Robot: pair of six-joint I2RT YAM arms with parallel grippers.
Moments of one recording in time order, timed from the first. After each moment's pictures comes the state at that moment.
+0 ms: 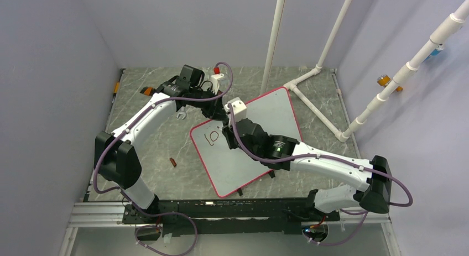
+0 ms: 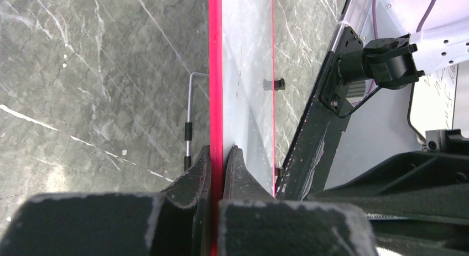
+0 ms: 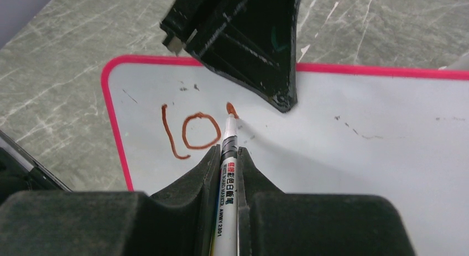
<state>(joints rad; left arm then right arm) -0.46 1.63 1.48 -0.68 0.78 0.04 1.15 1.30 1.12 -0.25 0.48 0.29</state>
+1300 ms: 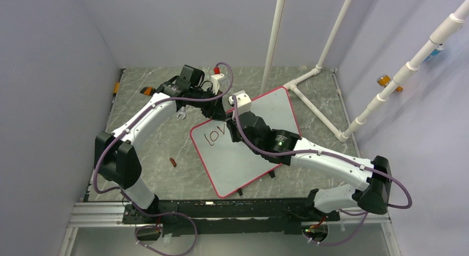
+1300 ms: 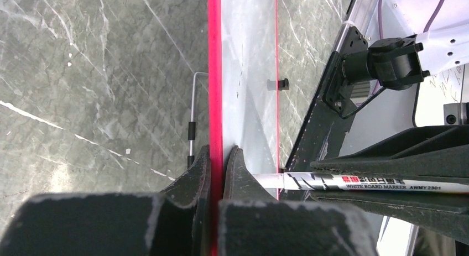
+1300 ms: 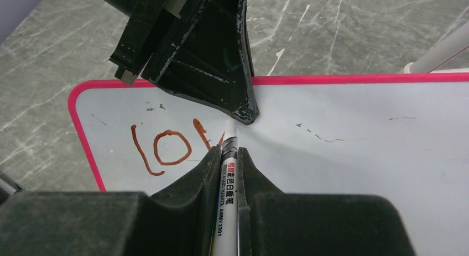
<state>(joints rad) -0.47 1.63 1.48 -0.68 0.76 0.05 1.09 1.29 1.14 -0.29 0.50 0.31</state>
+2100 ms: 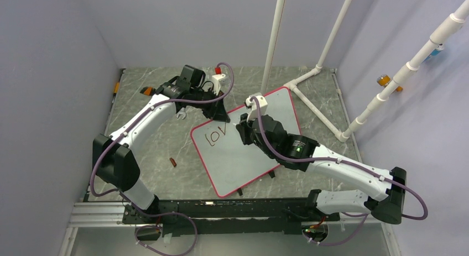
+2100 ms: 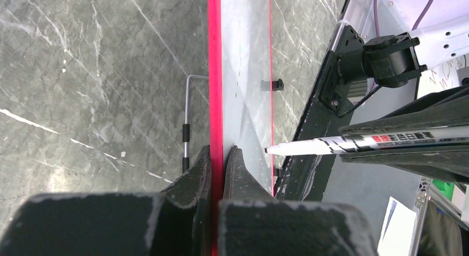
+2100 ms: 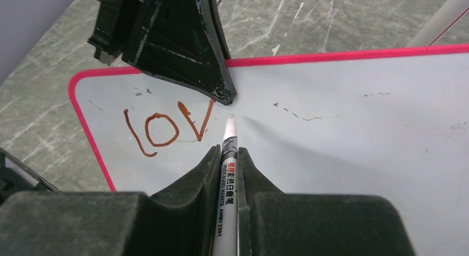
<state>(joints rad) -0.48 1.61 1.48 -0.68 0.76 0.04 1.08 1.13 1.06 -0.32 0.48 0.34</state>
